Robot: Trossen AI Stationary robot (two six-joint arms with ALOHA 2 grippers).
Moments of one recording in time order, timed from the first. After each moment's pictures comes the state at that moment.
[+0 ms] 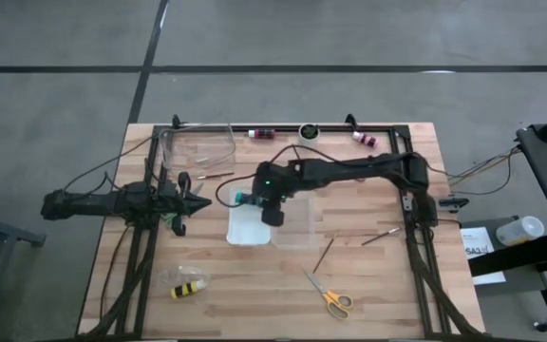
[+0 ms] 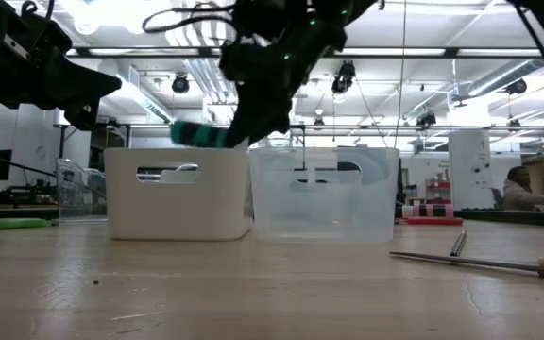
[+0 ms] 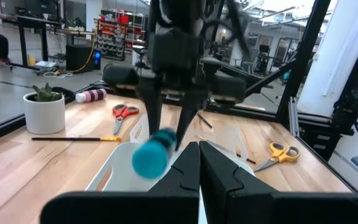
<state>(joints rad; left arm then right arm) -0.03 0.04 0.00 0.03 -0.07 -0.16 -0.09 2.05 1.66 -0.58 -0.08 0.08</state>
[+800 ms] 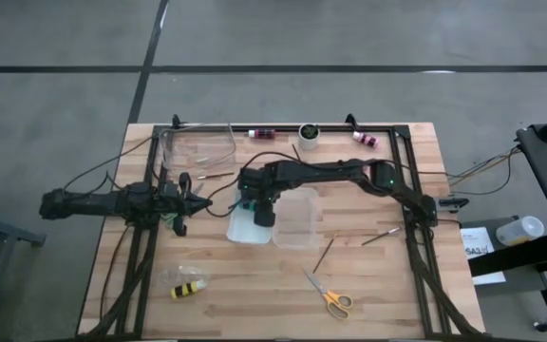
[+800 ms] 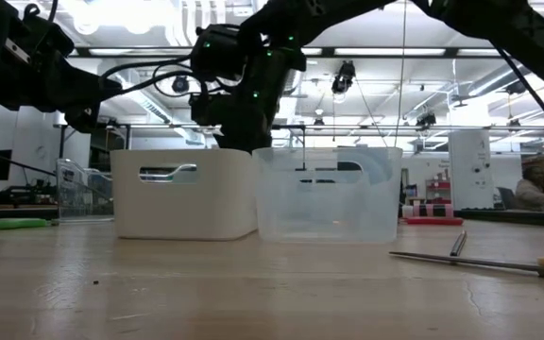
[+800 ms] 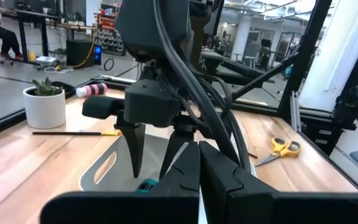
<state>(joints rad) -0.03 0.07 0.00 0.03 -0.07 -0.16 -0.09 2.34 2.02 -0.90 -0.05 0.01</state>
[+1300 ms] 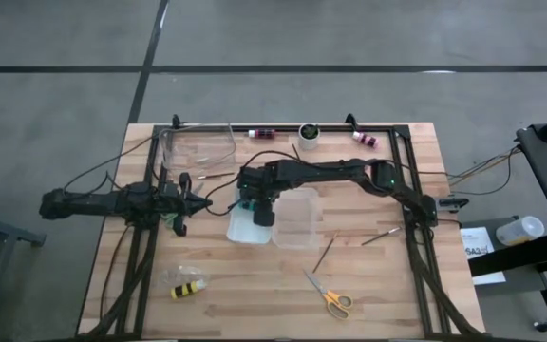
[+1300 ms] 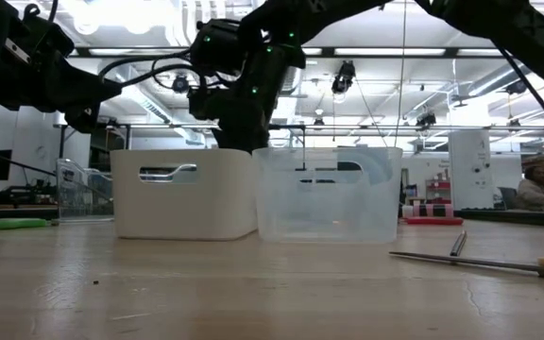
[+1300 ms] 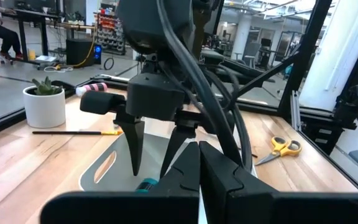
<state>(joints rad) -0.03 0.07 0.00 0.03 -0.07 -0.16 -0.09 2.33 2.03 -0.88 -0.05 -0.02</state>
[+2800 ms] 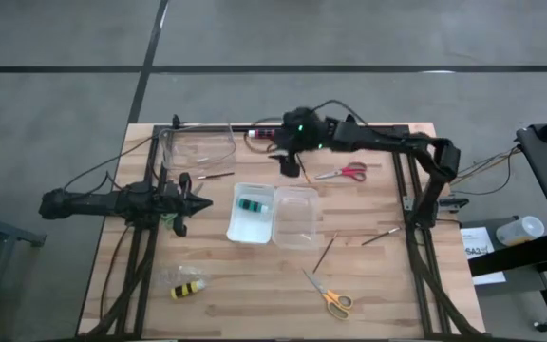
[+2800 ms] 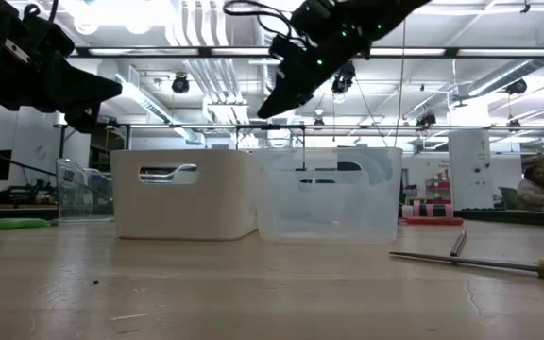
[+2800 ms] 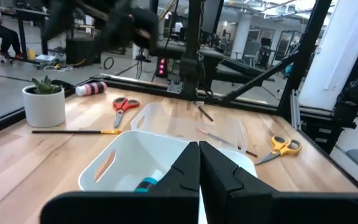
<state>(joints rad) -0.03 0.08 0.00 0.03 -0.07 -0.16 -0.40 1.79 1.43 -0.27 -0.15 -0.33</state>
